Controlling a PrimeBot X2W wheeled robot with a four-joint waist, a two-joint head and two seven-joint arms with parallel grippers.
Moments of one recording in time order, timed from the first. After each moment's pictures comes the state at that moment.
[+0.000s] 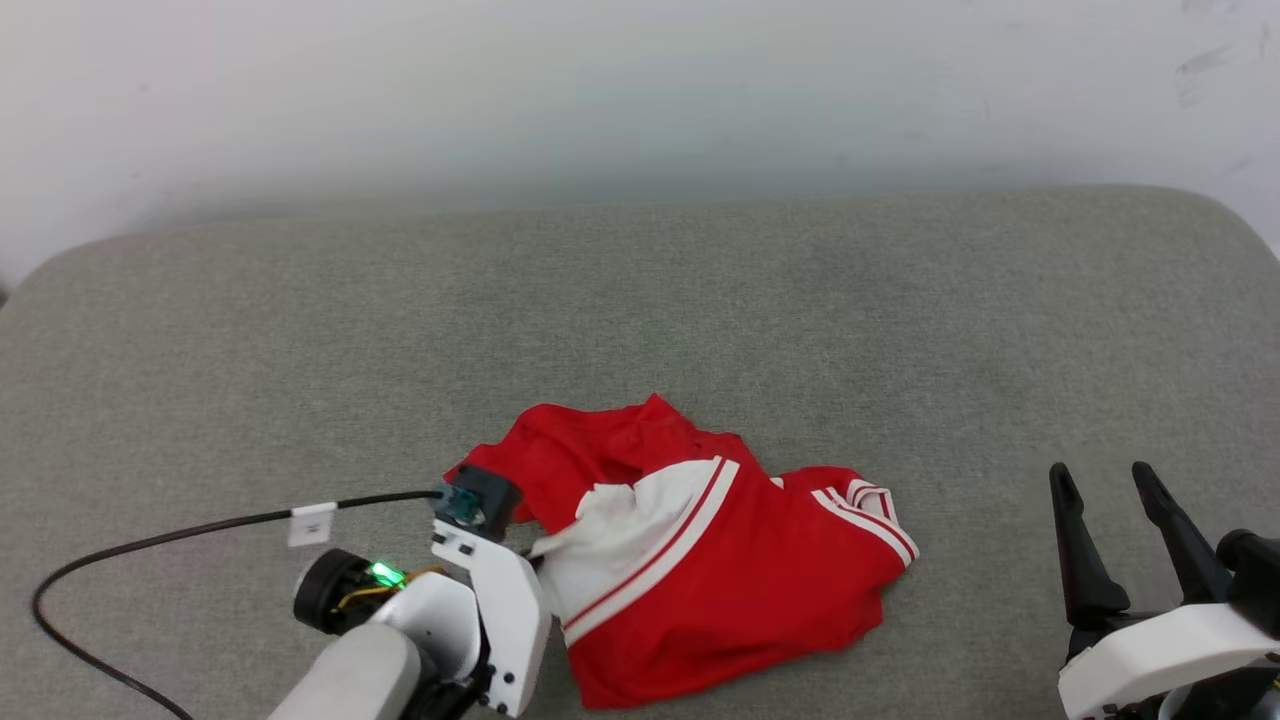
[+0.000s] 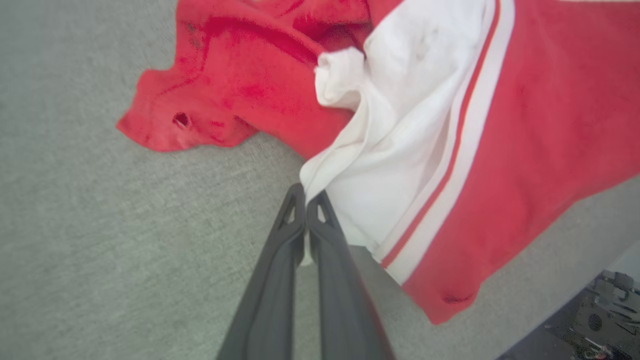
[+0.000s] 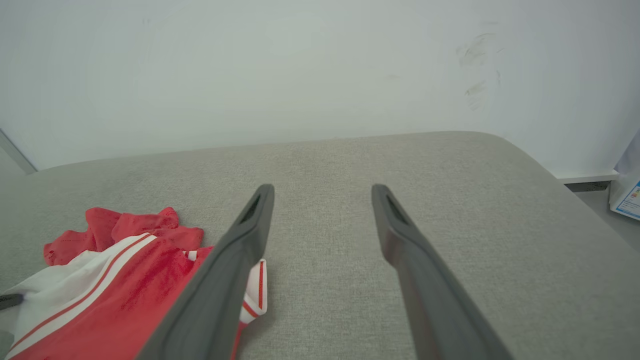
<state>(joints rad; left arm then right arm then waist) -0.30 0.32 -0.56 0.26 -0.48 -0.03 0.52 0.08 -0.05 -0.10 -0.16 0.18 0.13 0.08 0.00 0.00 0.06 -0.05</state>
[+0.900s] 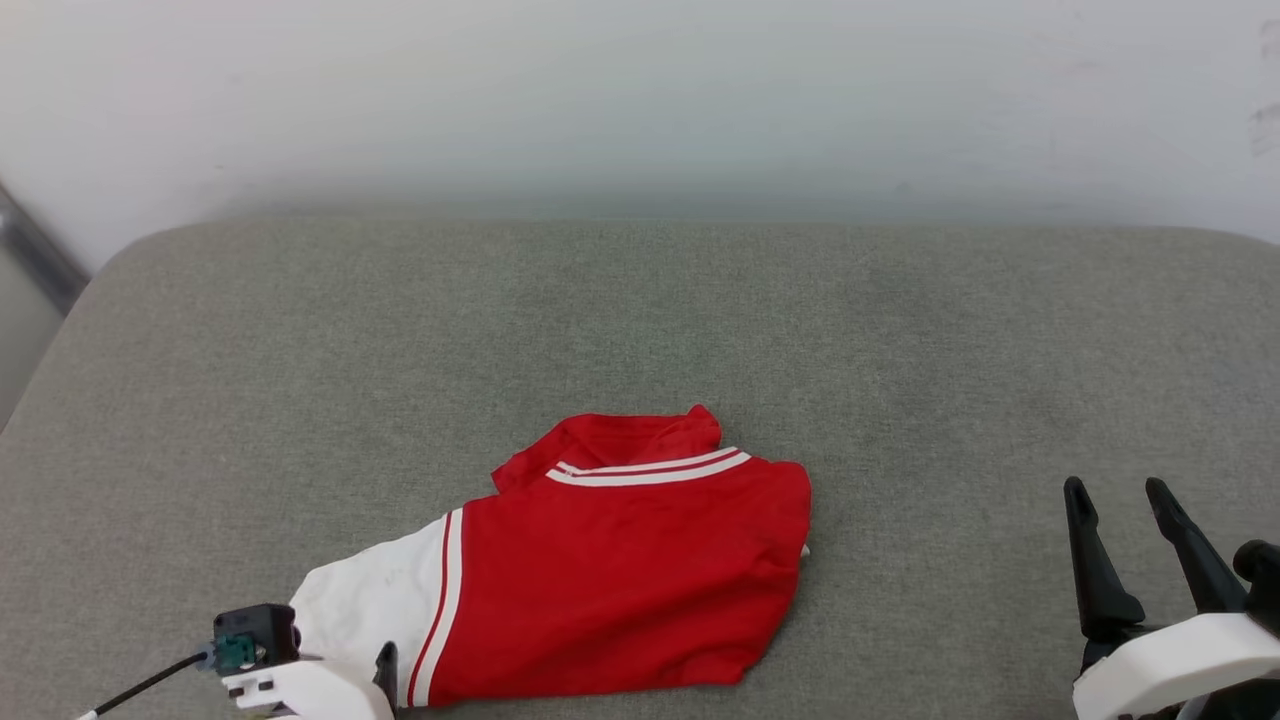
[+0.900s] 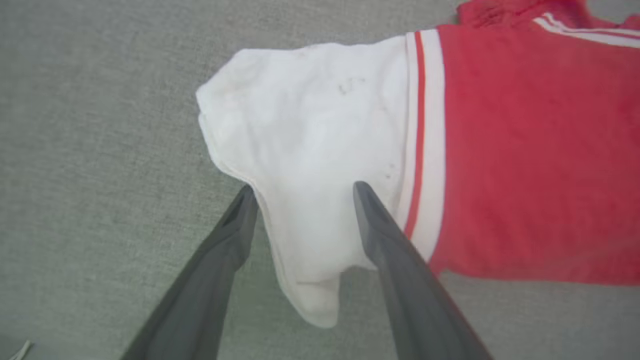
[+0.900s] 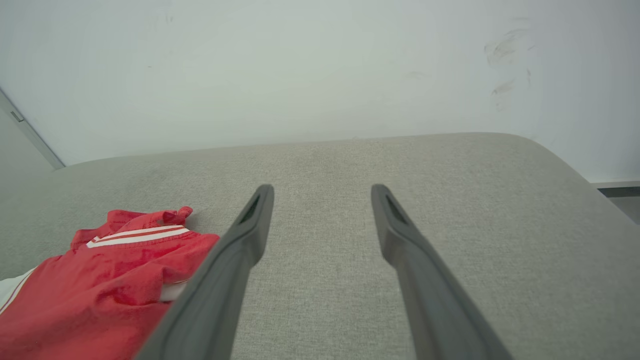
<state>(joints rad) 0.03 0.34 -0.25 0.21 -0.62 0.24 0.27 0.11 -0.05 -0.13 -0.17 0.20 0.13 0.12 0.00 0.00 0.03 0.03</state>
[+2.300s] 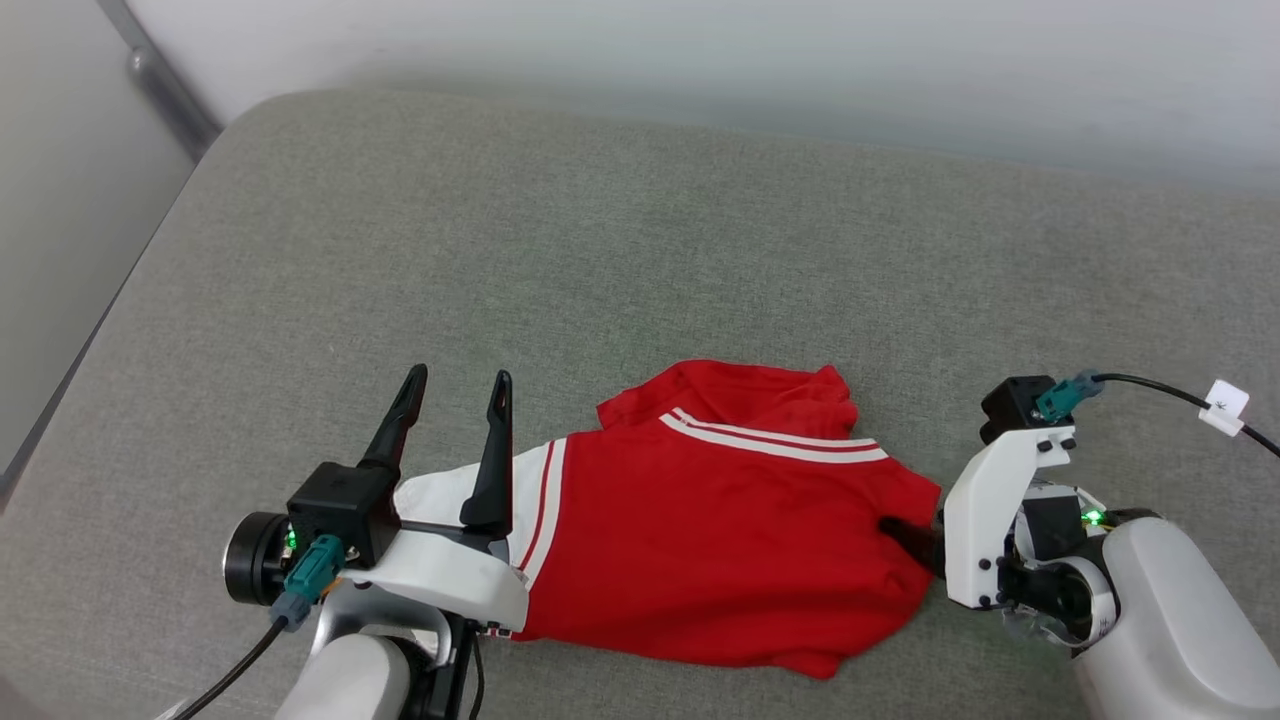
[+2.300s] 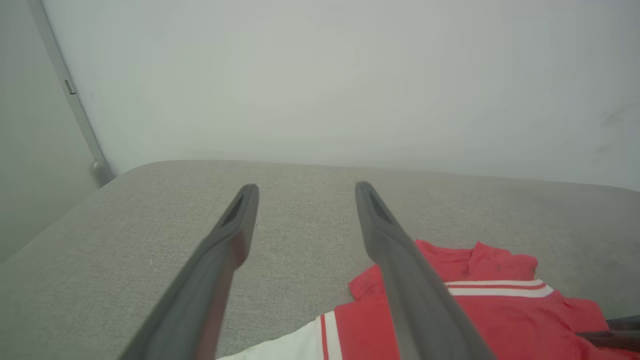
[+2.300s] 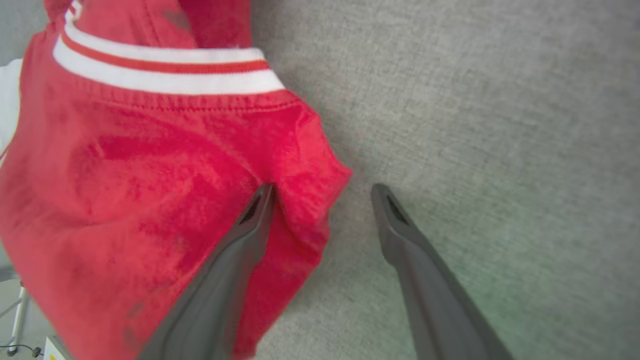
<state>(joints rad) -0.20 0.26 -0.39 0.00 -0.39 0.20 -0.15 -0.40 -0.17 0.18 0.44 0.47 0.13 0.77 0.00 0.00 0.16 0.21</state>
